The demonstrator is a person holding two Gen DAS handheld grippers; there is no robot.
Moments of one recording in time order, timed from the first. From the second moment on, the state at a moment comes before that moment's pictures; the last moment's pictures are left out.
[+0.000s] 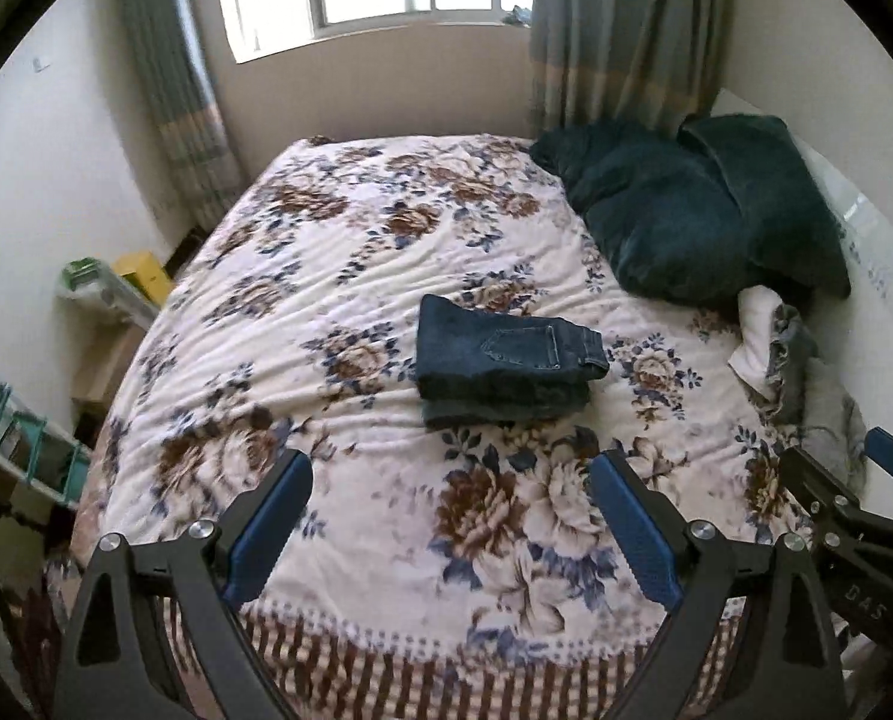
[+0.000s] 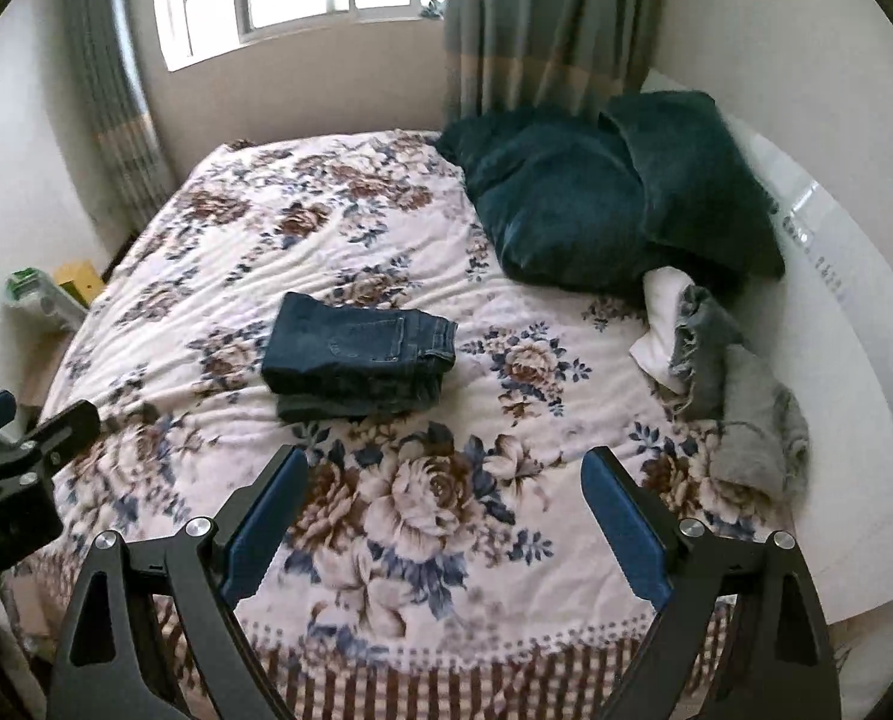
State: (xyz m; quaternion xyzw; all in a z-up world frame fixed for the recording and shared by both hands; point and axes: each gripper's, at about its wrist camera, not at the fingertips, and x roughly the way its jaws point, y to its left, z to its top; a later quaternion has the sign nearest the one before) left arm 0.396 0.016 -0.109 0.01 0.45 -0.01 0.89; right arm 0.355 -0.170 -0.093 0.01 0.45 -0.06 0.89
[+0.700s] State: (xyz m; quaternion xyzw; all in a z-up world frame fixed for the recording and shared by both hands) left arm 0.232 0.025 0.026 0.02 0.36 0.01 0.93; right arm 0.152 -0.165 0.094 0.01 0.38 -0.02 0.93
